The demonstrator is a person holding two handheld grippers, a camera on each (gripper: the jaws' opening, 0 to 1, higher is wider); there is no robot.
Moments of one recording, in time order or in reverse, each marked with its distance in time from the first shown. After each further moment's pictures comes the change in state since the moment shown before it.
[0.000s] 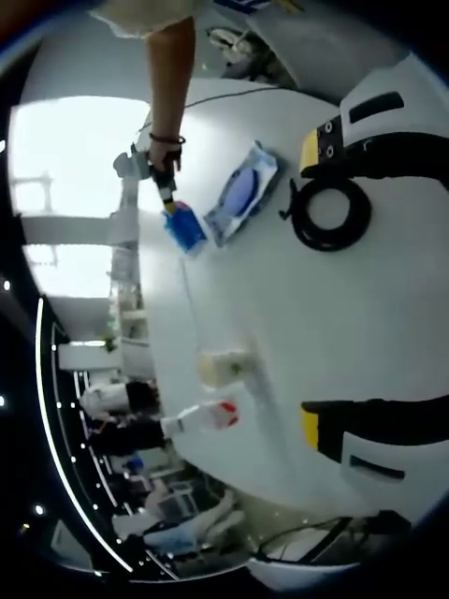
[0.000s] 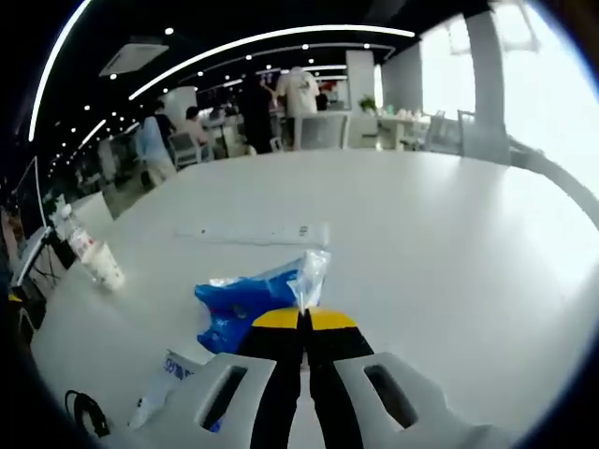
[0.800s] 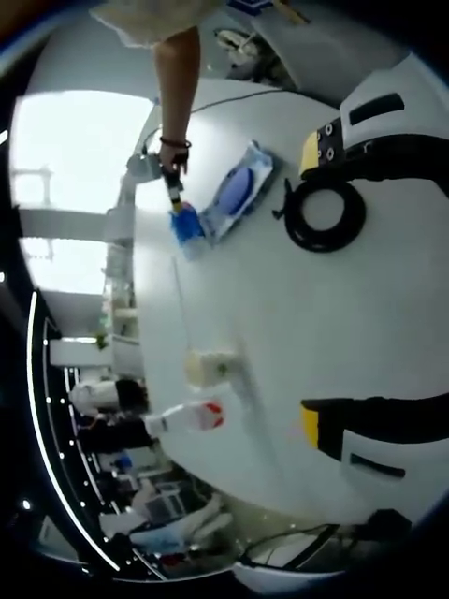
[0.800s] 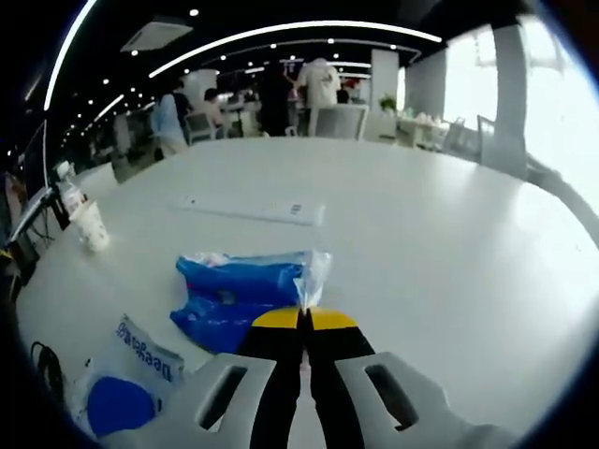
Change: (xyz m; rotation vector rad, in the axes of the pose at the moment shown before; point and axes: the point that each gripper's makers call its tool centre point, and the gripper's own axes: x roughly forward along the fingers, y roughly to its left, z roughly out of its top) left arm 0.003 0.001 -0.013 -0.032 0.043 -0.009; right arm 0.026 -0.022 -0.023 -0.131 0.021 0.048
